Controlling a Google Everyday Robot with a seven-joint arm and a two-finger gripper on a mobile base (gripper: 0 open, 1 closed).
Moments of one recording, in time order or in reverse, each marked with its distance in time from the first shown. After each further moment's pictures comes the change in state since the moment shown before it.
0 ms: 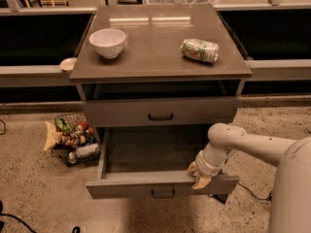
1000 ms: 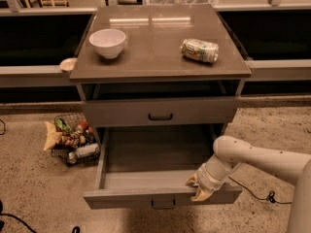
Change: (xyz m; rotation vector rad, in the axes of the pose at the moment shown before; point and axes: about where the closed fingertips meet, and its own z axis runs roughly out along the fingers) arm -0.017 0.047 0.020 -0.027 -0.098 0.015
